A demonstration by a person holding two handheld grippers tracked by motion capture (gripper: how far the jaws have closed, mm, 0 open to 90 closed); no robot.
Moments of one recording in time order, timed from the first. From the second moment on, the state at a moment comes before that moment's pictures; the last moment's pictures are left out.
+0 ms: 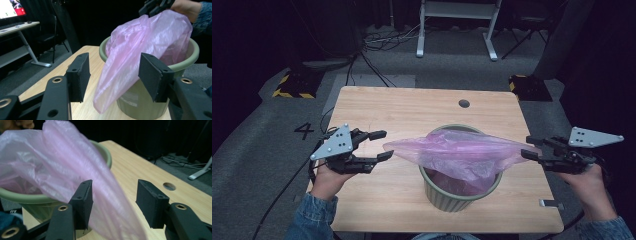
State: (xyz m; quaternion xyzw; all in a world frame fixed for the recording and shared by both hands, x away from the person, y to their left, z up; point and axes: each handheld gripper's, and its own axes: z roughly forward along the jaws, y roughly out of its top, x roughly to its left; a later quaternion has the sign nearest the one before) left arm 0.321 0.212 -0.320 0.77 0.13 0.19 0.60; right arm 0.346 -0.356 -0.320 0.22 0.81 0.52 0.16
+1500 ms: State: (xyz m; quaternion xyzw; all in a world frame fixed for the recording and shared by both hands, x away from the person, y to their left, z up) left arm 0.401 0.153 -0.345 0.80 0.25 0.16 0.53; right arm 0.407 -0.335 -0.323 0.30 0.79 0.53 0.08
